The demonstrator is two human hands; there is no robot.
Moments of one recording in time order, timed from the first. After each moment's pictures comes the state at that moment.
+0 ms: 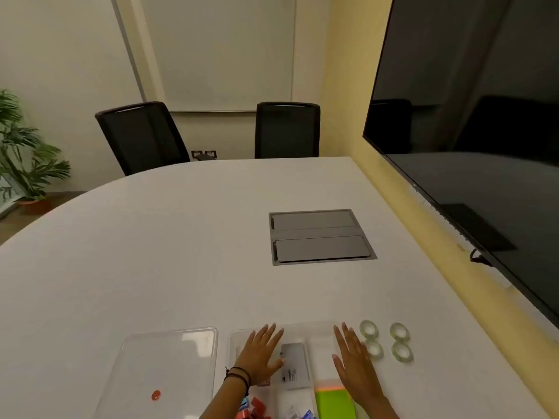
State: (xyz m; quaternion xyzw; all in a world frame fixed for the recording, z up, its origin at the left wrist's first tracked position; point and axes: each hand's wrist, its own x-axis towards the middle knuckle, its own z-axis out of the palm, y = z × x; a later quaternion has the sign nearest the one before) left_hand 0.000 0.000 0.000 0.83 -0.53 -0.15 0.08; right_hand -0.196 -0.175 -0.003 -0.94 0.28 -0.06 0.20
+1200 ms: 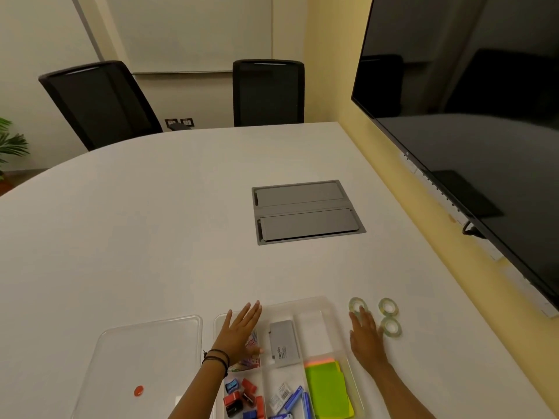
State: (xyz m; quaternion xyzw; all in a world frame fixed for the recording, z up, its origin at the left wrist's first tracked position) left_hand 0.039 -0.004 -0.028 0.82 -0.55 -0.16 0.02; right_hand -0.206 -0.238 -0.046 -0.87 0.45 0.06 0.18
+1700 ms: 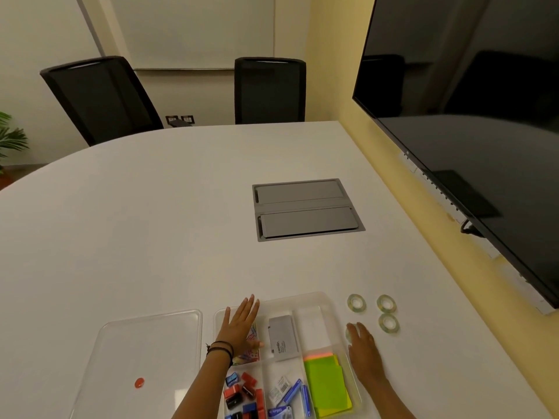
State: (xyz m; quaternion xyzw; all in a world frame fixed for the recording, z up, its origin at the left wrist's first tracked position) left_hand 0.036 -0.007 -0.032 0.83 -0.52 -0.19 0.05; right_hand -0.225 -0.210 -0.060 -0.87 0.44 0.04 0.20
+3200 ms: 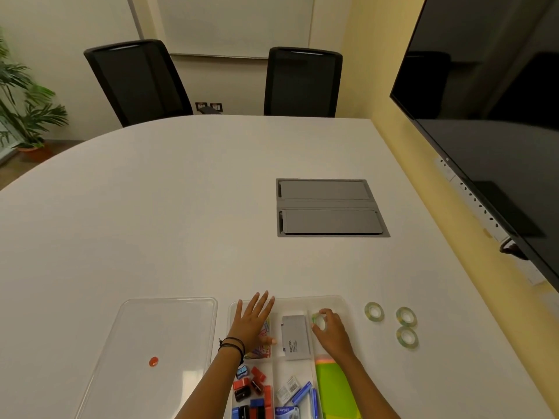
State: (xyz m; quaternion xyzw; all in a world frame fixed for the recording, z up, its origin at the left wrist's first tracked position) left_hand 0.036 -0.005 -0.039 0.87 -0.47 -0.13 0.05; right_hand -0.126 -0.174 -0.018 -0.80 0.41 0.00 0.43
